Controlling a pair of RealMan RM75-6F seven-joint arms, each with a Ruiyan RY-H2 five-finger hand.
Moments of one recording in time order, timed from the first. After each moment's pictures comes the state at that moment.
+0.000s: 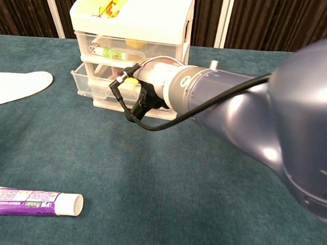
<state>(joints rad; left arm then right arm) -0.04 -1.06 -0.04 -1.75 1.46 1.48 -0.16 1.11 -1.86 0.43 -1.72 -0.35 1.19 -0.79</state>
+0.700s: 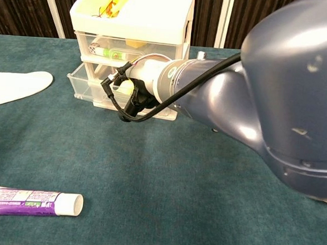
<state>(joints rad) -0.04 -1.06 -0.04 -1.75 1.46 1.47 -0.15 1.18 -1.84 0.47 -1.72 -0.22 1.17 -0.82</state>
